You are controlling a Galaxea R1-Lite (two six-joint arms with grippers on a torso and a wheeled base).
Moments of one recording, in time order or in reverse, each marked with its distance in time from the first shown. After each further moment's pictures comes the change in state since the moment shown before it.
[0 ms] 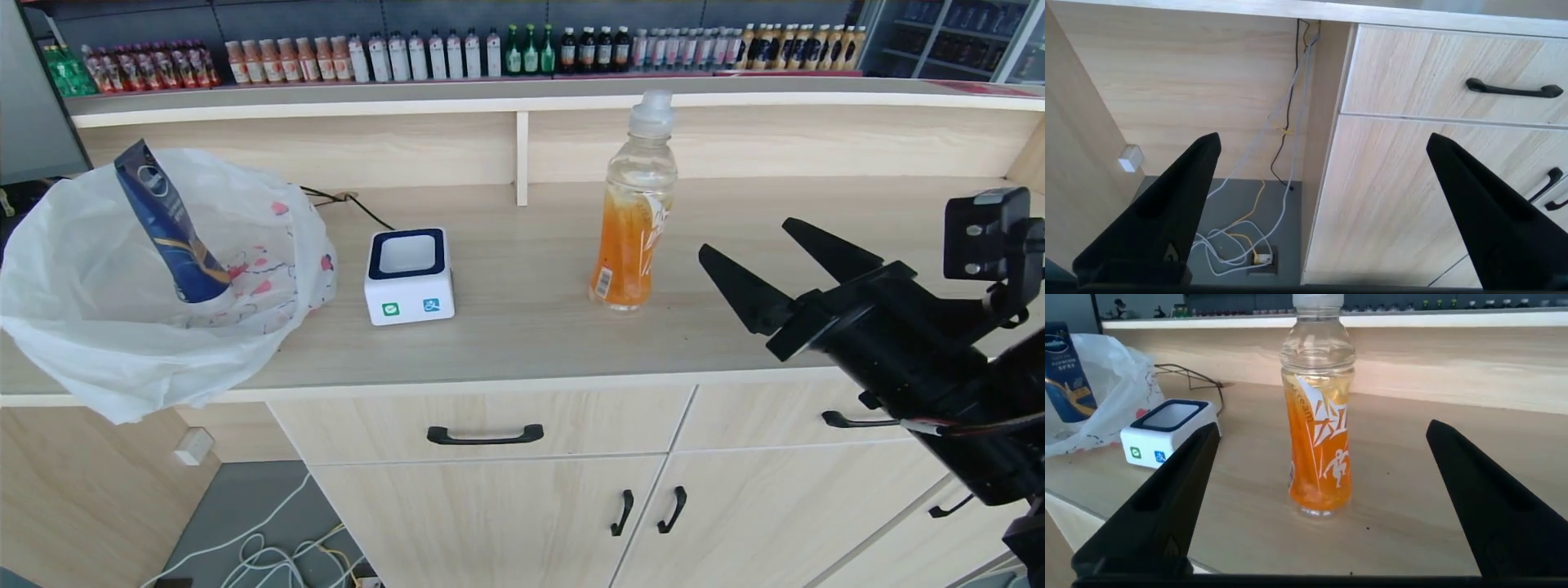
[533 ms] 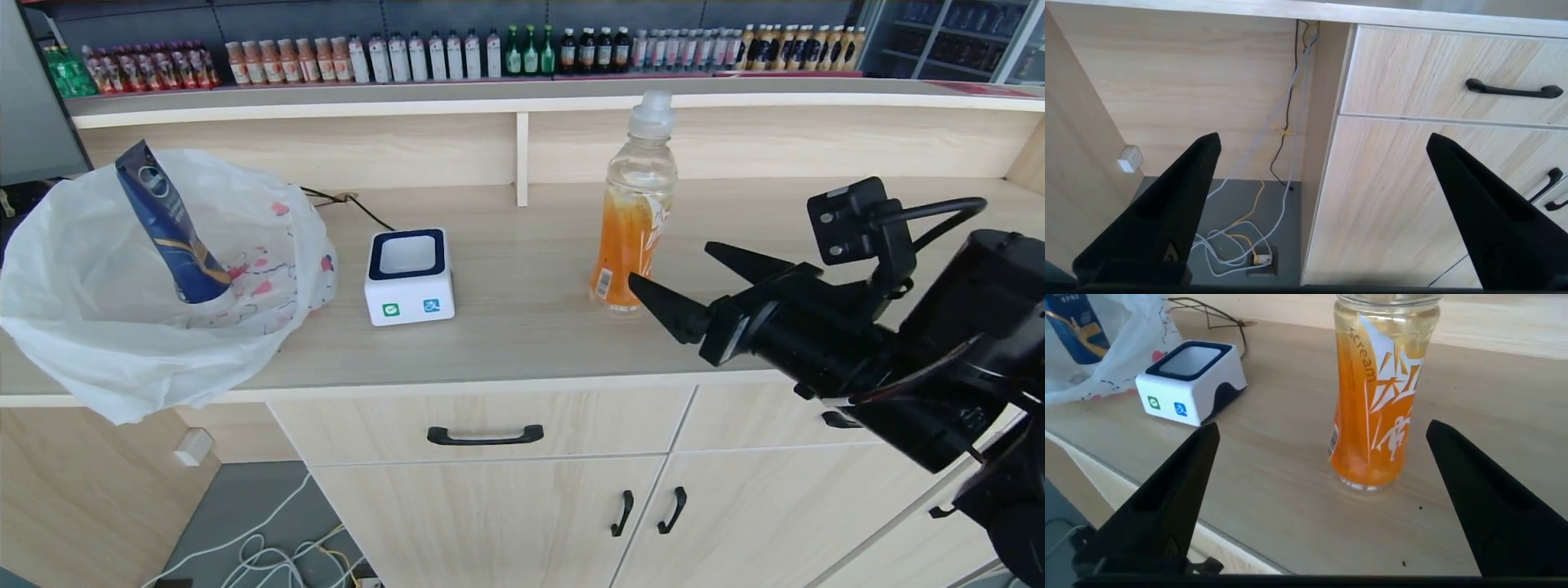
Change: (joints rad) left arm 0.000 0.000 0.000 0.000 0.000 0.001; right arm 0.052 0.041 -0.207 0.376 -0.004 -0.001
